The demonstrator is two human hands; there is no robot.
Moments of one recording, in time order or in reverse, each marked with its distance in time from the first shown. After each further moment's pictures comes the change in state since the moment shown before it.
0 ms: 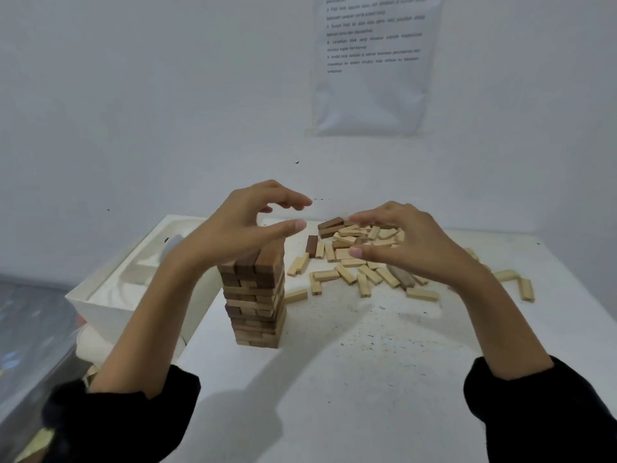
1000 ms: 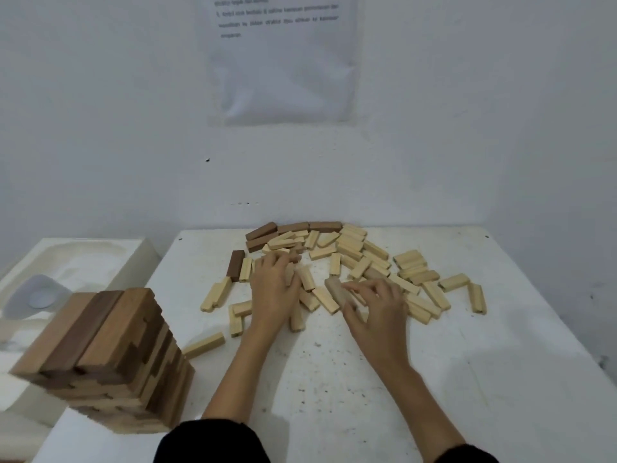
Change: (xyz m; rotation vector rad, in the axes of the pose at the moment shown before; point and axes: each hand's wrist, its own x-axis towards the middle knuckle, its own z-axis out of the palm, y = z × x) left_hand 0.108 -0.081 0.241 0.034 0.294 -0.273; right_hand -0.009 0.181 0.083 -0.245 0.609 0.229
